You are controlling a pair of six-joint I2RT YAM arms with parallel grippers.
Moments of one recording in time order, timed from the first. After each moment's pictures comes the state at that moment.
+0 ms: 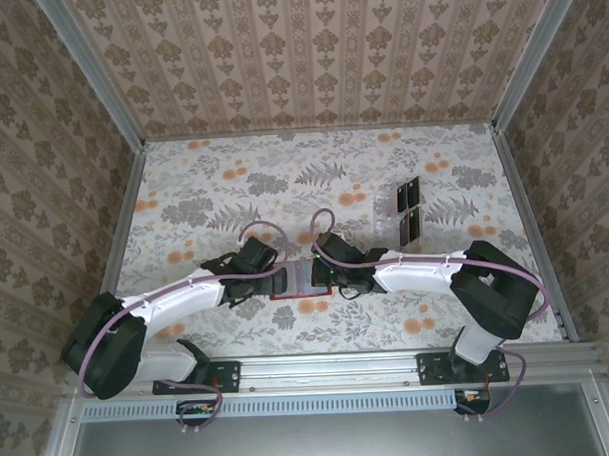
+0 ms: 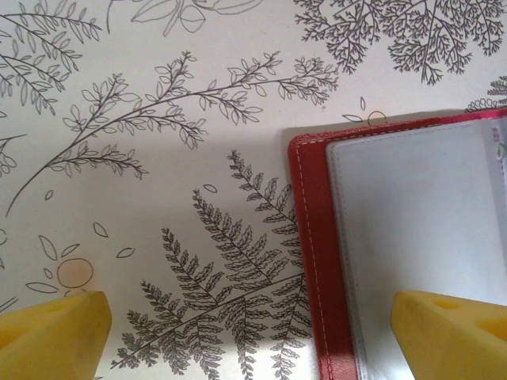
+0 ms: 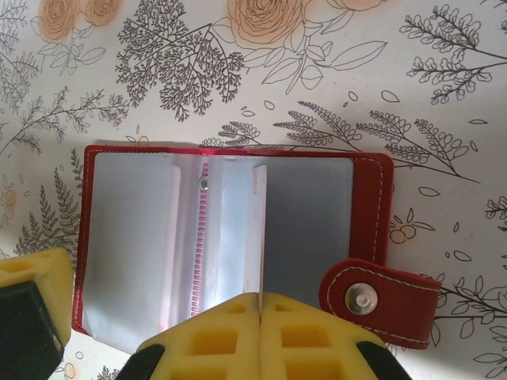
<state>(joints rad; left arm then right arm) -0.76 1.28 0.60 -0.44 -0.18 -0.59 0.89 1.63 0.85 -0.13 0.09 0.86</state>
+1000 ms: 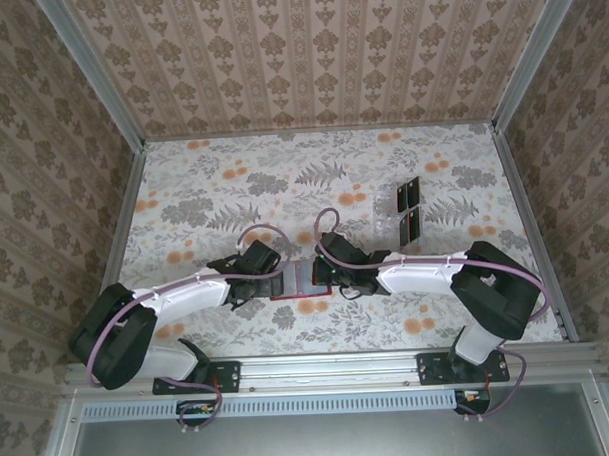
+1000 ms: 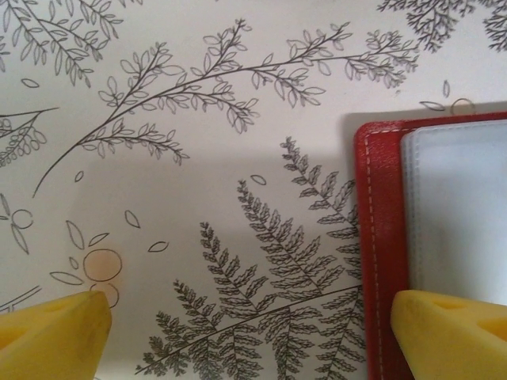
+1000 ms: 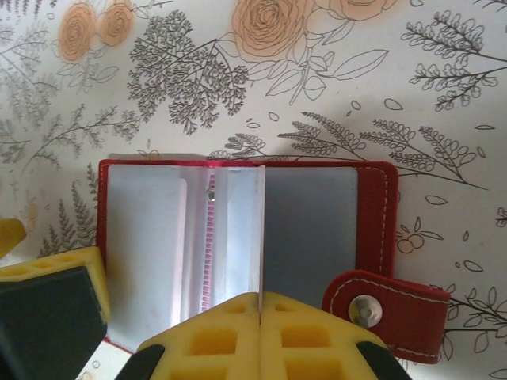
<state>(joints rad) -0.77 1.34 0.58 -0.44 -0.26 -0.64 0.87 1.62 0.80 -0.04 0.07 0.89</state>
